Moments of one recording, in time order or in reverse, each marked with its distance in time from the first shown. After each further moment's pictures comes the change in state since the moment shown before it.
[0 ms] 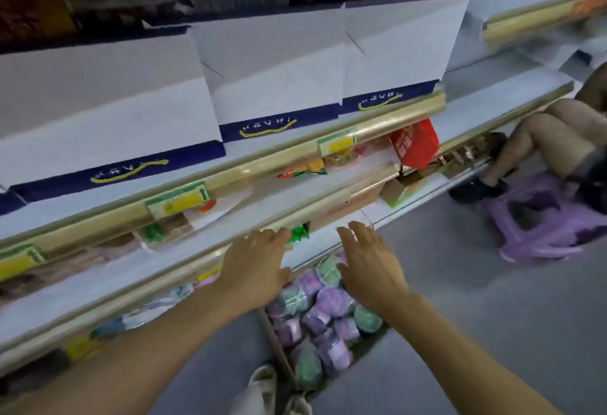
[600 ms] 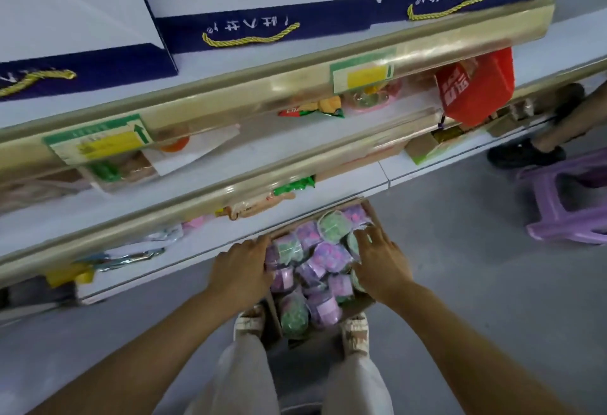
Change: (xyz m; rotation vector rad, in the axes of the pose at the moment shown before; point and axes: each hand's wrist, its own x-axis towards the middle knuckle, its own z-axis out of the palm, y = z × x) left_hand 0.050 -0.012 0.144 -0.189 -0.281 -0.294; right_hand 0.028 0.077 0.125 0.036 -0.514 0.077
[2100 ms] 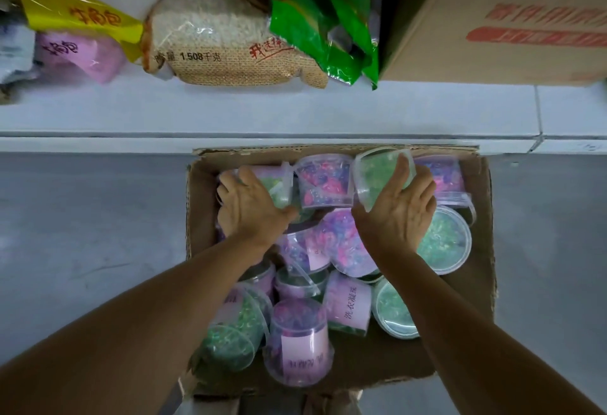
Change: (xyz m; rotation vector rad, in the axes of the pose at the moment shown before) left_hand 0.324 -0.029 0.398 -0.444 0.260 -0.745; right_hand 0.323 0.093 0.372 0.040 0.392 0.066
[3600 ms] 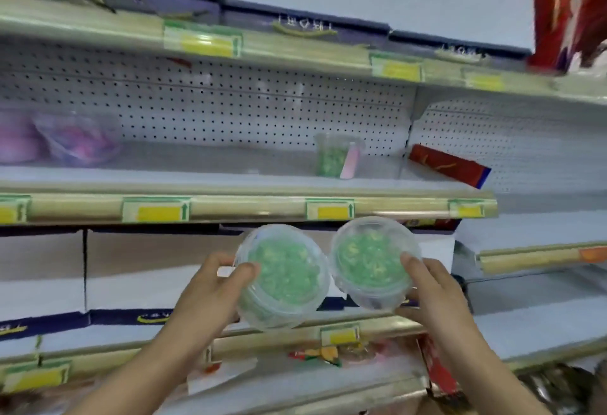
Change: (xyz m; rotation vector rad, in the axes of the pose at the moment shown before) left_hand -0.398 0.095 -0.760 -1.044 0.084 0.637; right_hand -0.169 -0.115 -0.835 1.295 0.302 -0.039
